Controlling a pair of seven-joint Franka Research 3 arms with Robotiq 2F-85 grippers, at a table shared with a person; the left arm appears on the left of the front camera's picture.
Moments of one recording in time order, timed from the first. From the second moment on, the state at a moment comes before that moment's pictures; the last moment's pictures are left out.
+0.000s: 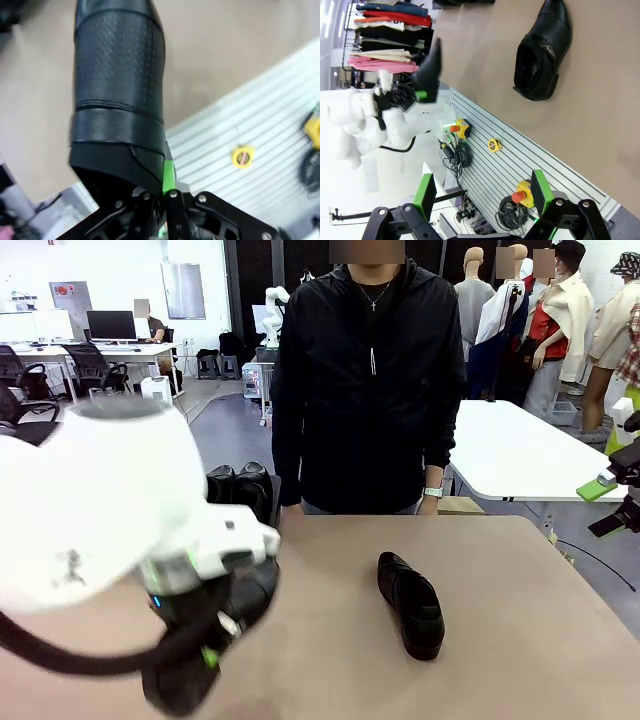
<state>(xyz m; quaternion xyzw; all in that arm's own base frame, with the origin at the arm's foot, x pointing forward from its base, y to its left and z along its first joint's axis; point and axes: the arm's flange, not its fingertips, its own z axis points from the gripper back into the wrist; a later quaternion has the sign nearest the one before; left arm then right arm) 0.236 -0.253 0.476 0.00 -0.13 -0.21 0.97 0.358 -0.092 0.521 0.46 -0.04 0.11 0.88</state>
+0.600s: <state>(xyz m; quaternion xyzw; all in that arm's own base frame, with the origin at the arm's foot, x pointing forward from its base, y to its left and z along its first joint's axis) 0.267 0.002 0.547 -0.09 -0.13 -0.01 0.99 0.358 -0.092 0.521 0.46 -0.03 0.11 0.88</state>
